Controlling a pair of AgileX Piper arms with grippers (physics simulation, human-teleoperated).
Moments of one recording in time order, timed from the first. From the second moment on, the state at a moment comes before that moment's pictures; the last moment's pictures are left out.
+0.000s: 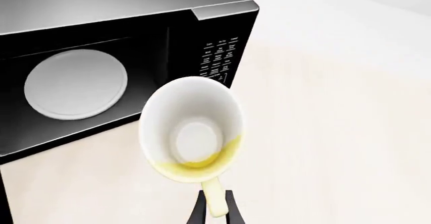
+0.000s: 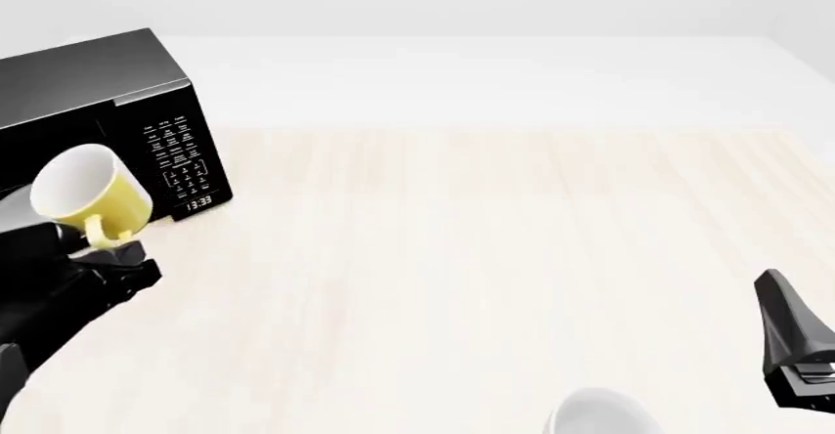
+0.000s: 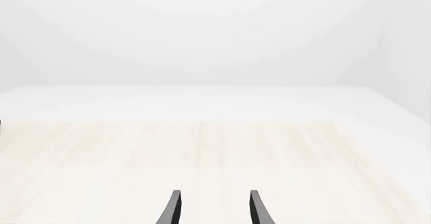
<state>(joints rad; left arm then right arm) 0.05 1.16 -0.18 -0.48 -0.20 0.00 0.01 -0.01 0.00 0.00</state>
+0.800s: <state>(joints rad) 0.26 1.50 -0.35 -0.60 -0.18 0.00 0.02 0.00 0.00 -0.01</state>
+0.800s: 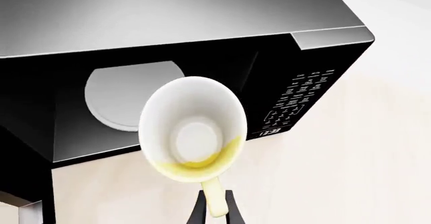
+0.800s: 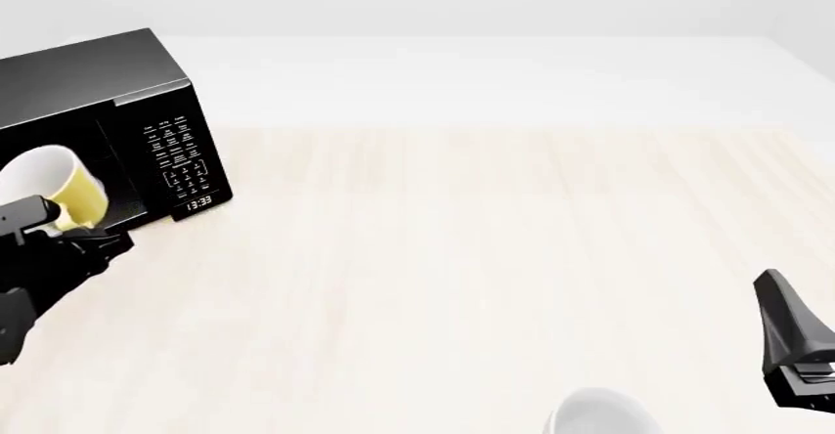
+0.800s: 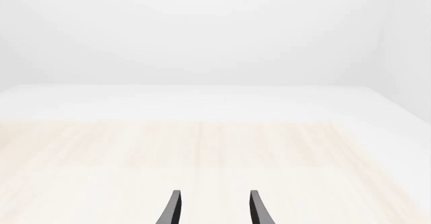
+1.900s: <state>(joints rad) 0.35 1.75 -0.52 -0.65 -0.17 0.00 0.02 0.00 -0.01 -0.01</state>
